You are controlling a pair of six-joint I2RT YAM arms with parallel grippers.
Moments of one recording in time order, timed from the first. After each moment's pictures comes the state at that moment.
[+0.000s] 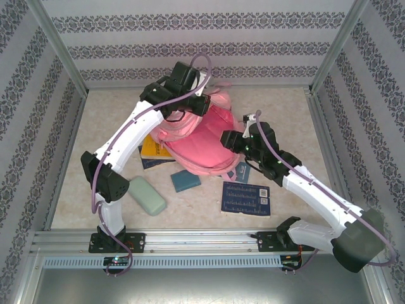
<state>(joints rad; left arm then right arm) -0.56 1.91 2.10 -0.95 0.23 -0.17 0.55 1.12 0.86 -0.23 -0.08 0.66</state>
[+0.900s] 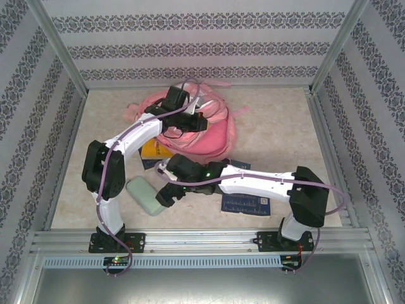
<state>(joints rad) -0.44 1.89 1.59 -0.49 0.65 -0.45 1.17 1.68 1.25 -0.45 -0.08 0.31</state>
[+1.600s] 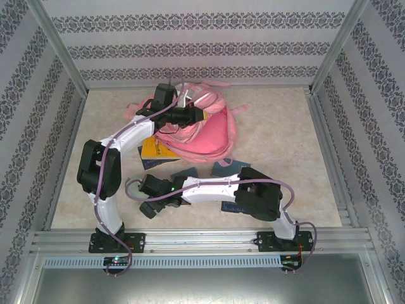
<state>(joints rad) -0.36 1.87 1.48 -0.18 0.85 -0.73 1.27 2.08 1.47 -0.44 0.07 0.39</state>
